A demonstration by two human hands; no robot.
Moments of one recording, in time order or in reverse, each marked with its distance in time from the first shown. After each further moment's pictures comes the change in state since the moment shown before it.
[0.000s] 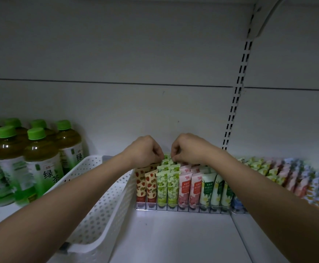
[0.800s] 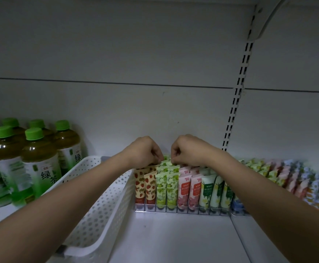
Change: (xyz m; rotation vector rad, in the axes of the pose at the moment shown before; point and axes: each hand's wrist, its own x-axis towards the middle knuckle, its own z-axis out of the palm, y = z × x) left_hand 0.005 -0.008 0.000 -0.041 -0.029 0.027; right_hand 0.001 0.002 0.001 -0.023 0.004 -0.049
